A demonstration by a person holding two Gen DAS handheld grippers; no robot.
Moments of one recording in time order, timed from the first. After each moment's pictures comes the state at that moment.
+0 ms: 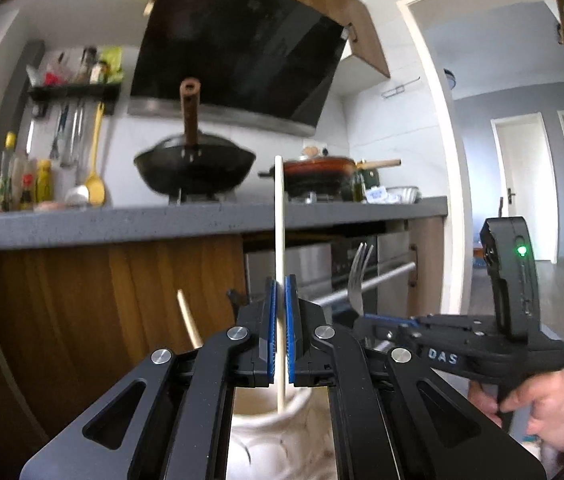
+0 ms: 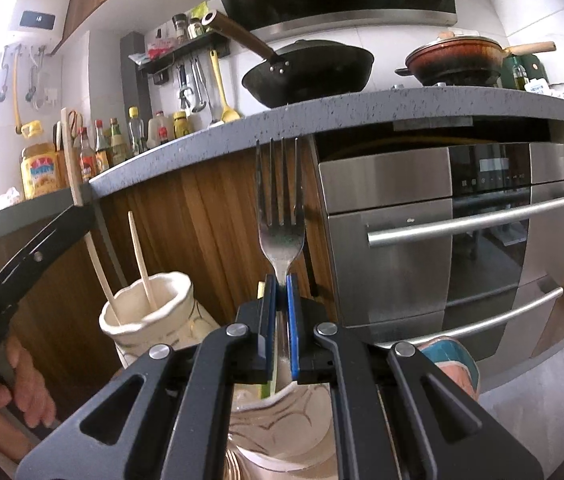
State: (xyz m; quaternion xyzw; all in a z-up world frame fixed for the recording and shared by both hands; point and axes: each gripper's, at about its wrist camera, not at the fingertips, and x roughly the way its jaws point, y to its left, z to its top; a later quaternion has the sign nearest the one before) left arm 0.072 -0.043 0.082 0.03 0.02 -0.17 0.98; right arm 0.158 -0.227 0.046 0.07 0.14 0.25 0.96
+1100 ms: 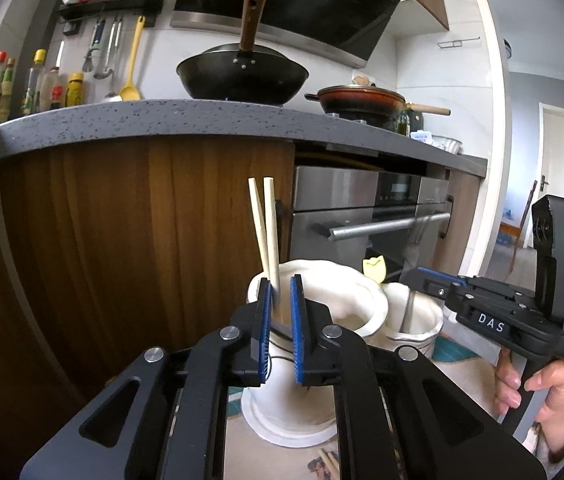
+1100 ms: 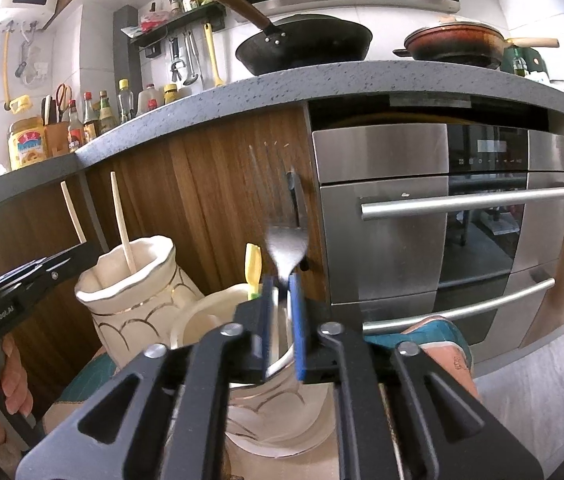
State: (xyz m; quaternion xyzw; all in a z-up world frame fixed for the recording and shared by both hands) left arm 0.098 -0.009 0.058 -0.01 0.15 -0.11 0.98; right arm 0.167 -0.218 0.031 0.05 0.17 0.23 0.96
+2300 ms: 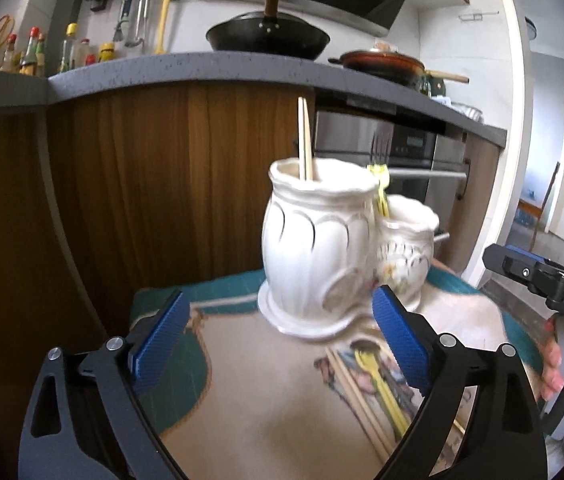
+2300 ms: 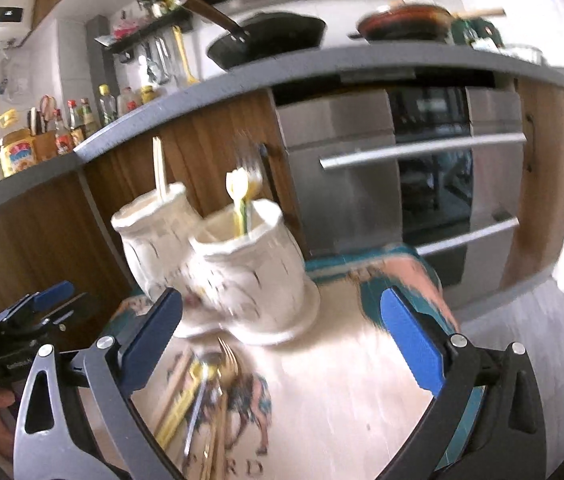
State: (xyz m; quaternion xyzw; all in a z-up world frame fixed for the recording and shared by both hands) left arm 0.030 -0.009 0.014 0.00 0.22 -0.06 0.97; right arm 0.084 -0.254 0.005 0.09 0.22 0.18 0.95
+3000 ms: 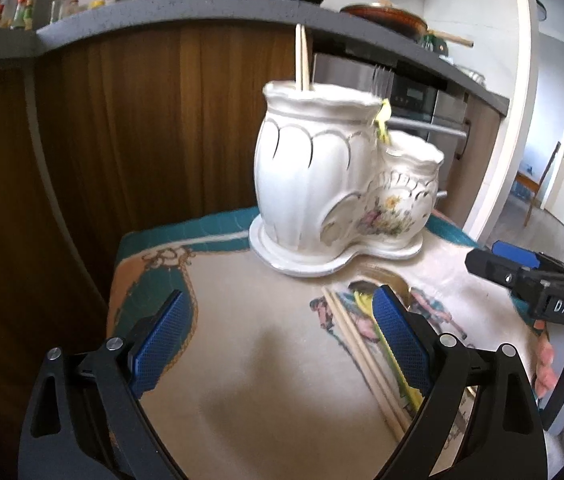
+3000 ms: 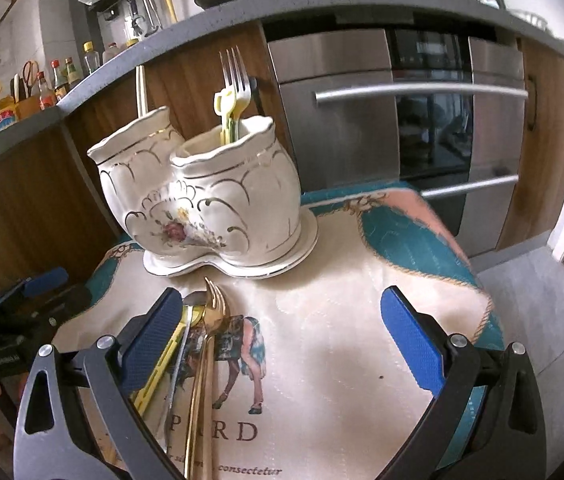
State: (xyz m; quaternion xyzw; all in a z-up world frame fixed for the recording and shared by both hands) left arm 0.040 -0.011 -0.016 -0.01 0.31 -0.07 0.95; right arm 0.092 -0.239 -0.030 0.08 0.30 0.18 0.93
